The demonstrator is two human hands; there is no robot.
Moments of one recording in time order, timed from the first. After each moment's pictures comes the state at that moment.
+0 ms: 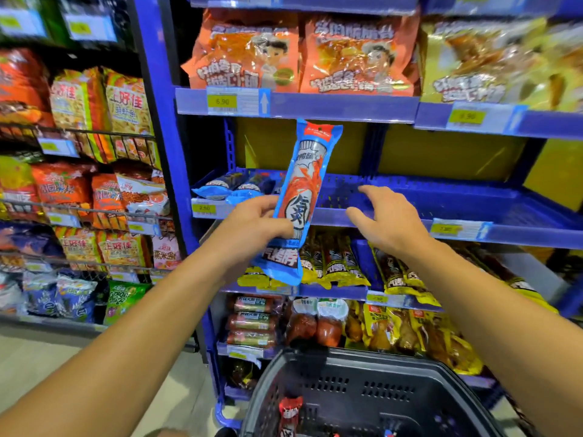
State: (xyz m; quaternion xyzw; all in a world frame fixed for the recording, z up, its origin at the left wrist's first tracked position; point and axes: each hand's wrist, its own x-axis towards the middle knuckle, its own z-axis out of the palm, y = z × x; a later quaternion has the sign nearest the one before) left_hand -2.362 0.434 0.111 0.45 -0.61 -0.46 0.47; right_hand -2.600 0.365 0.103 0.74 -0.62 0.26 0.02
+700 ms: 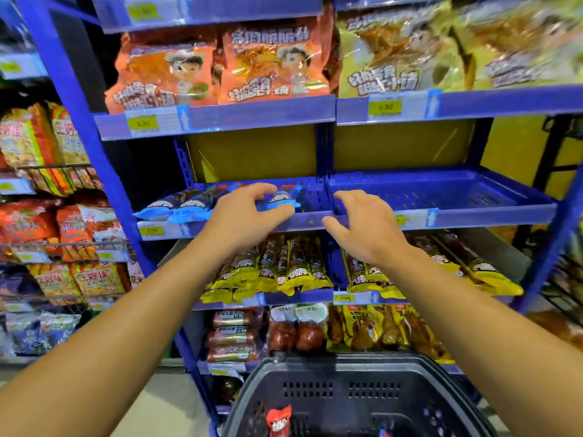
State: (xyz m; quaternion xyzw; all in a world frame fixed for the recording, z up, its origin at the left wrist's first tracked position) left_hand -2.445 0.392 0.132 0.59 -0.71 -0.14 0.36; right_hand -2.658 0.373 0.091 0.74 -0.61 0.26 0.05
